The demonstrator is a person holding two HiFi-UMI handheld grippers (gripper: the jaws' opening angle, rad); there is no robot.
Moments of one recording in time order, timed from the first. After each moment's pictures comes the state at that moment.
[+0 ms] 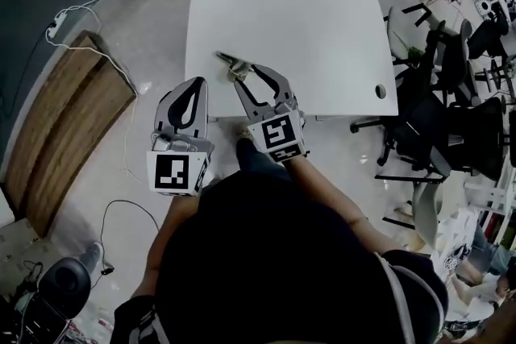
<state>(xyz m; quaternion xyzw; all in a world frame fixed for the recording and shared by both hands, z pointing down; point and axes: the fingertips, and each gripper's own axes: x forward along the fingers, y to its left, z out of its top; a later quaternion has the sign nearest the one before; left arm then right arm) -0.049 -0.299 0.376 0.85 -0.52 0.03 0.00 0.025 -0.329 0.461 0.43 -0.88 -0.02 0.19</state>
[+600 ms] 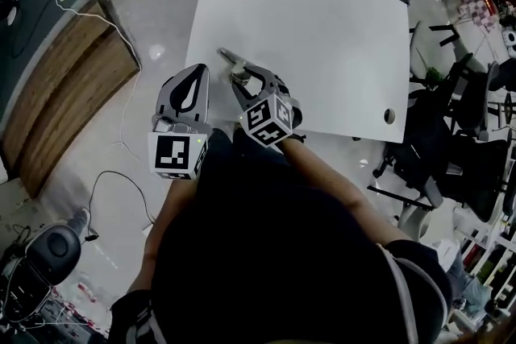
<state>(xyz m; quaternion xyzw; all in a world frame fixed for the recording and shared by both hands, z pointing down) -0.049 -0.371 0.437 0.82 -0.57 0.08 0.04 0.008 -0.381 0.588 0.27 -0.89 -0.01 0.36</state>
